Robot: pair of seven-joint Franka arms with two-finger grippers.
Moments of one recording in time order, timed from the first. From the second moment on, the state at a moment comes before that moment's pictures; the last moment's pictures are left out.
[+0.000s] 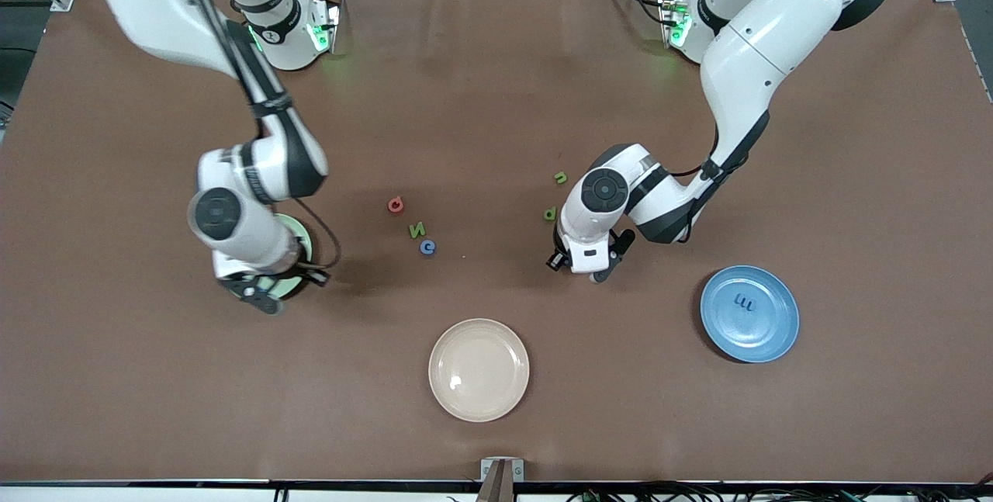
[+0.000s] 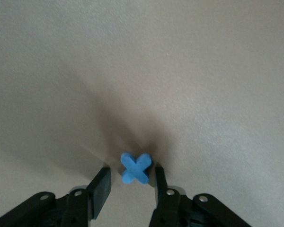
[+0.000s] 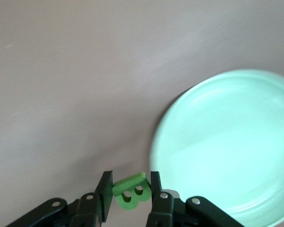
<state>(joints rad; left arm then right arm) -0.12 0.82 -0.55 -1.70 0.49 2.42 -1.79 0.19 0.46 -0.03 -1.89 0.00 2.34 0.62</state>
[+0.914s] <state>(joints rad) 0.09 0.73 -0.51 -1.63 0.52 2.27 -1.41 0.06 0.41 -0.01 -2.19 0.00 2.50 0.42</state>
